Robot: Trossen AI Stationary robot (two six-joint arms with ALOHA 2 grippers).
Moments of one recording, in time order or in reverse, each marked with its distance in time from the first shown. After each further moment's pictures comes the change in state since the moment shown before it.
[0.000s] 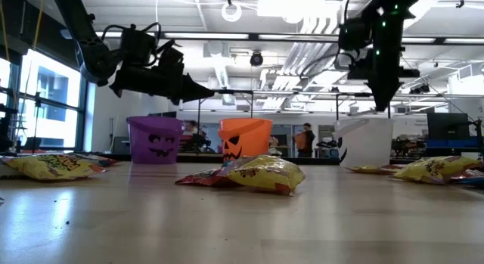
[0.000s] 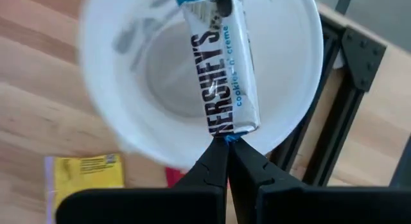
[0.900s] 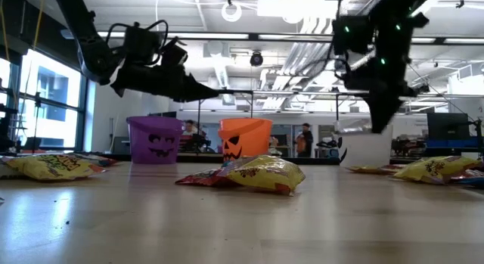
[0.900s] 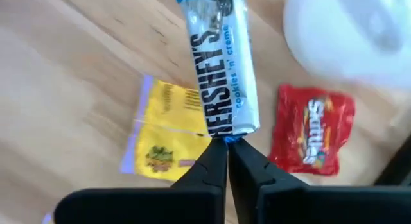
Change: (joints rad) left arm -0.070 0.000 0.000 -0.025 0.000 0.112; right arm 0.463 -0.028 -0.215 0.172 -0.026 0.215
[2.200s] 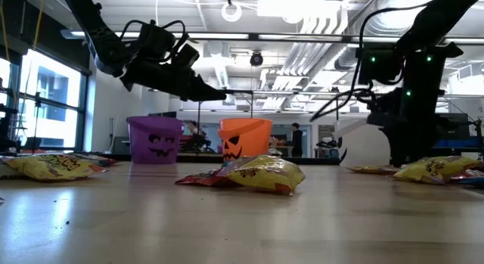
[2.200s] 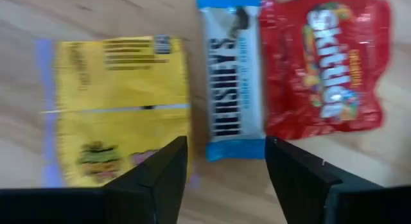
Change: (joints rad) left arm -0.043 -0.001 0.108 -0.235 0.004 0.140; right arm -0.002 -0.068 -0.342 0.237 0.030 0.259
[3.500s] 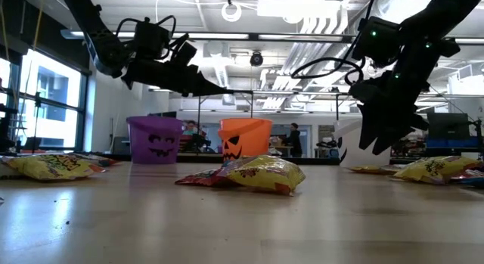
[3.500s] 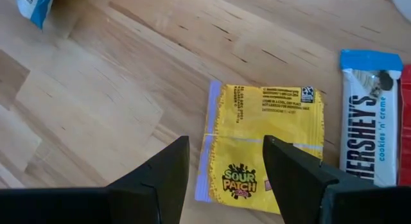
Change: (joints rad) left arm 0.037 0.000 0.000 0.108 -0.119 -0.056; right arm 0.092 -0.069 0.000 0.247 -0.112 -0.019
